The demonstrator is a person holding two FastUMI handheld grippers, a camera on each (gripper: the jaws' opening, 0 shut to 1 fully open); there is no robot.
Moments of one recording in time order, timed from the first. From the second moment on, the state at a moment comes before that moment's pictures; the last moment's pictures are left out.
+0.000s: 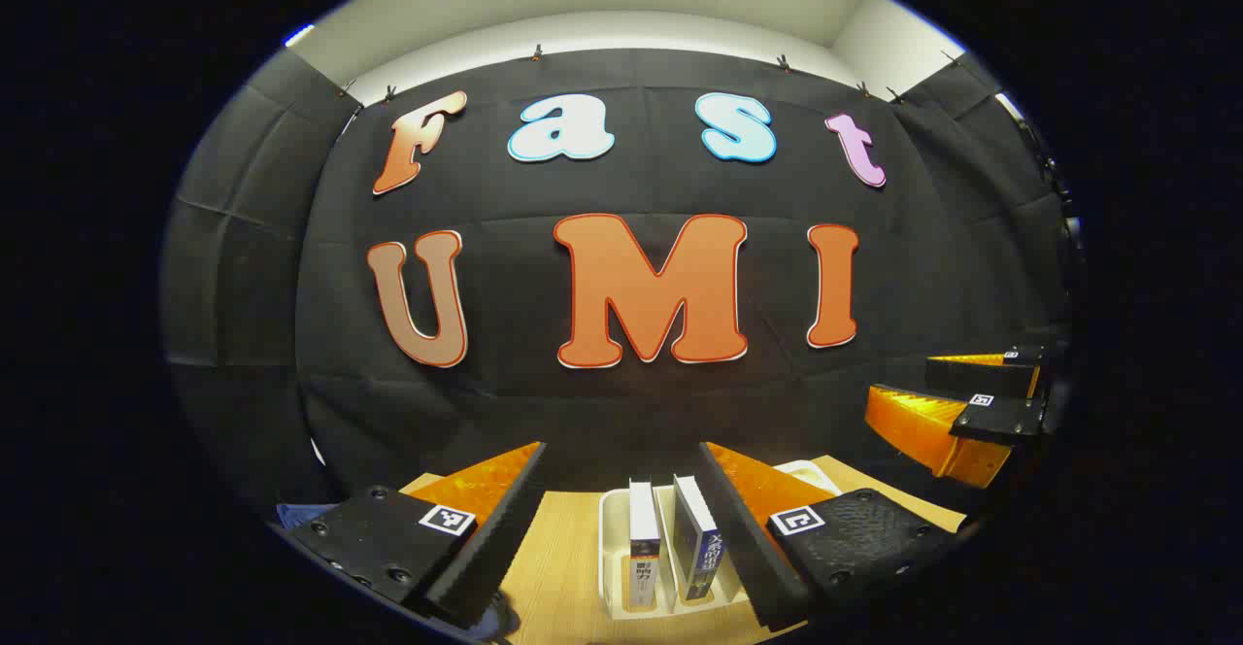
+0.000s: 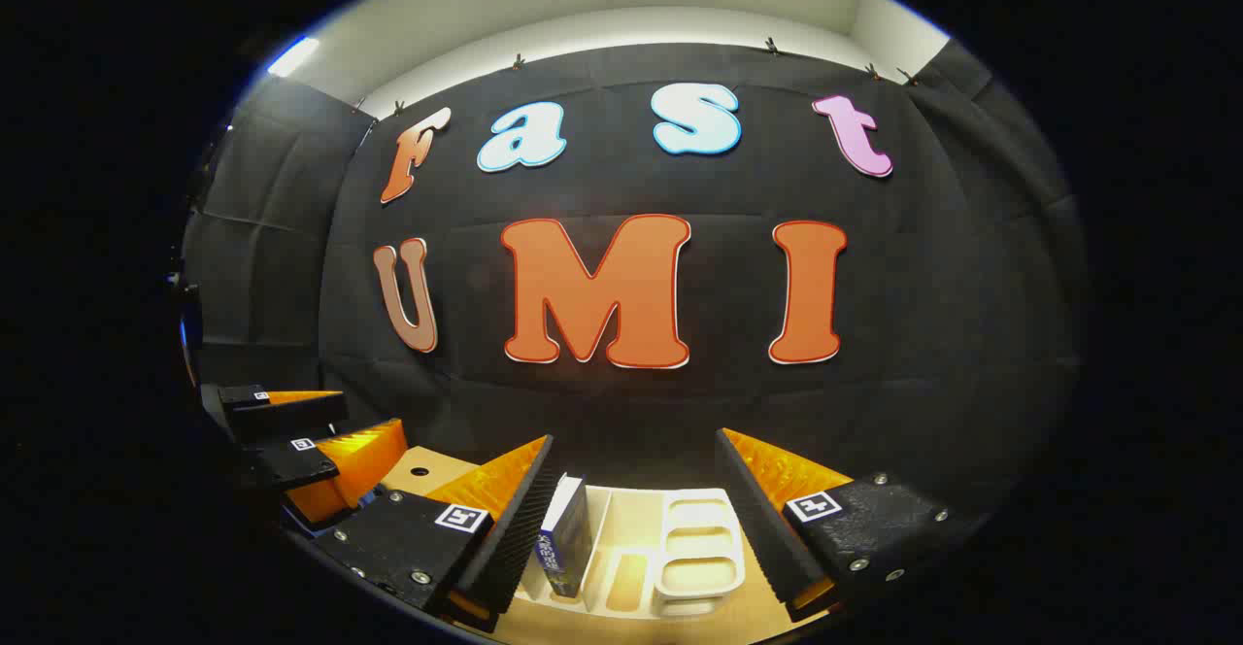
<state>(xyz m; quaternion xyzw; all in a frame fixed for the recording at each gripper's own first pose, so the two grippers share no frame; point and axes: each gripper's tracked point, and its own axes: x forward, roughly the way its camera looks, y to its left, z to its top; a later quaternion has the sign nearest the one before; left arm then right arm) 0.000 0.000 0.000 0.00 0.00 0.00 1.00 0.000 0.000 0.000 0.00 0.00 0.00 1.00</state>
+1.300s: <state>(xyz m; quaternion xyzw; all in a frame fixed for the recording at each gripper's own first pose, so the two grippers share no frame) 0.006 0.036 -0.011 0.00 0.01 0.01 1.00 0.005 0.017 -0.002 -0.02 0.01 -0.02 1.00</state>
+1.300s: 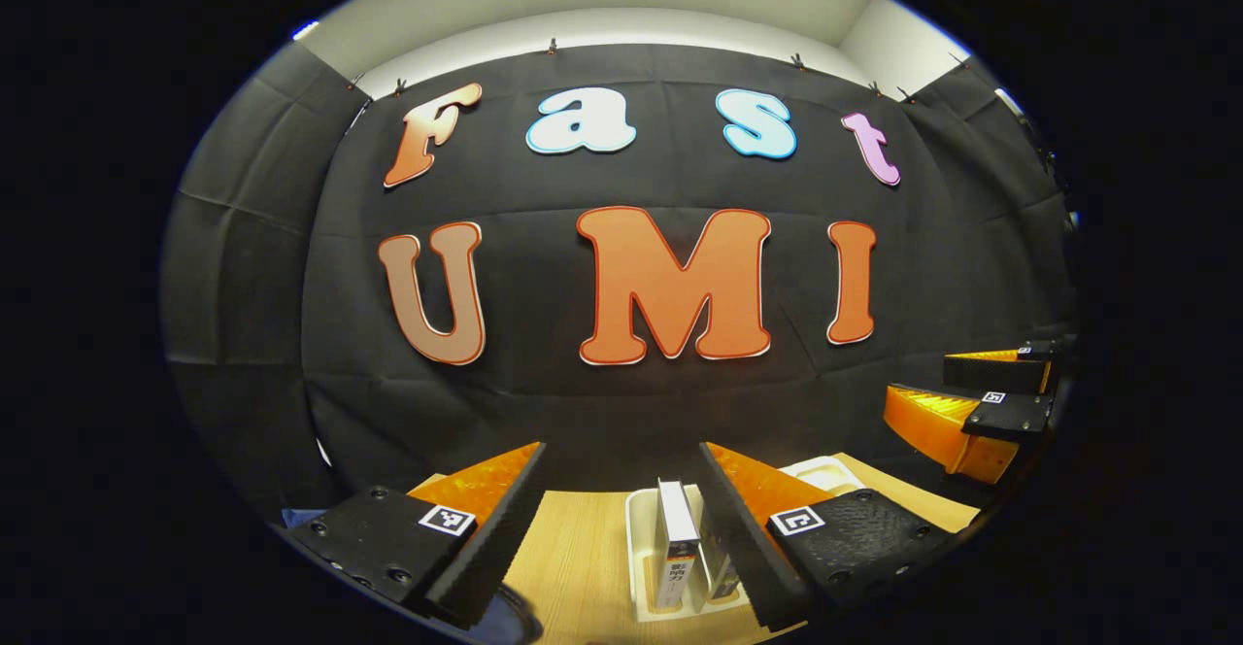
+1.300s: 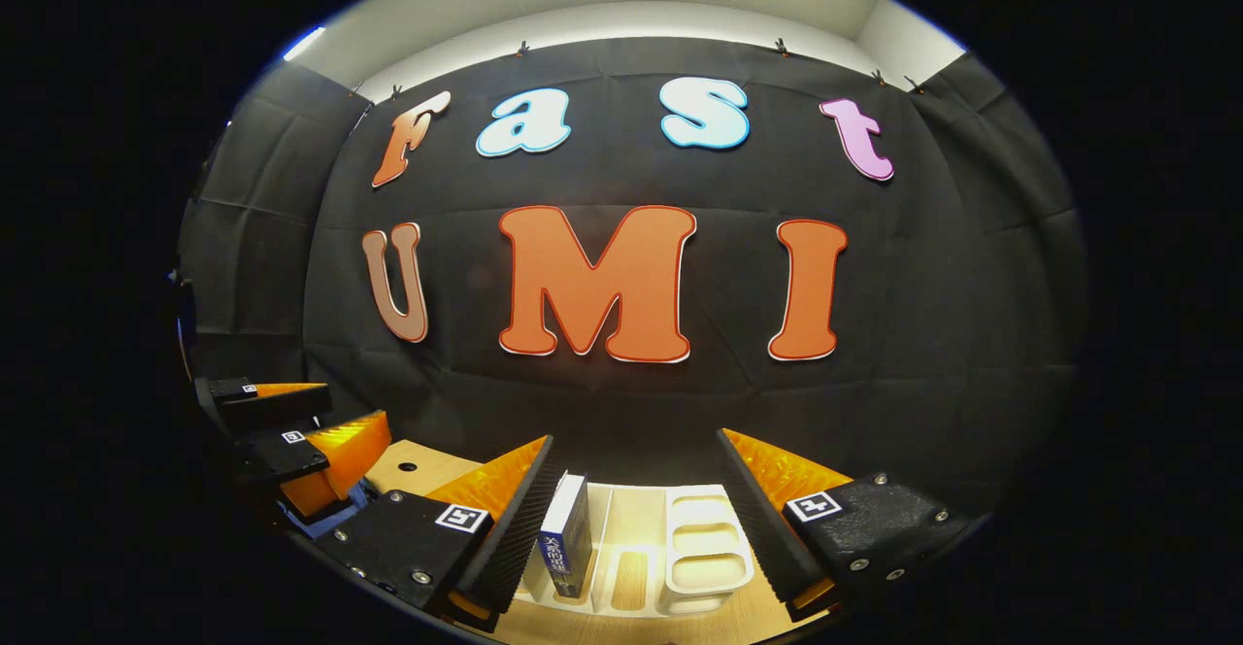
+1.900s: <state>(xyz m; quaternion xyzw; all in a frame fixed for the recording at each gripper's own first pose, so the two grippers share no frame) 0.000 0.047 -0.010 0.00 0.01 0.02 1.00 0.004 0.024 -0.008 -0.02 0.02 -0.02 1.00</state>
